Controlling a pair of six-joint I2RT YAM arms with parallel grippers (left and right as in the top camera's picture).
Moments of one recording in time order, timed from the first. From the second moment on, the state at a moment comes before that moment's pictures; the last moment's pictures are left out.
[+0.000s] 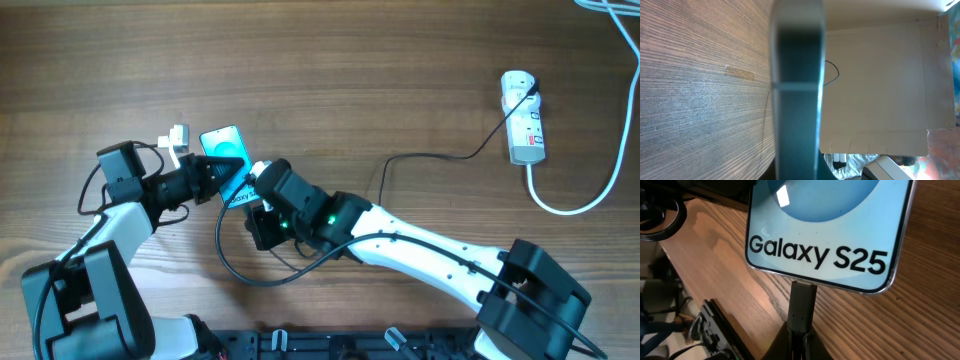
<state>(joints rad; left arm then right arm) 0.32 1.58 0.61 0.03 1.33 -0.49 1.00 1.72 1.14 -0.25 -0.26 0.63</state>
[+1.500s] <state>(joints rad) 0.29 1.58 0.60 0.02 1.35 -0.50 0.95 1.73 1.14 -0.23 -0.20 0.59</state>
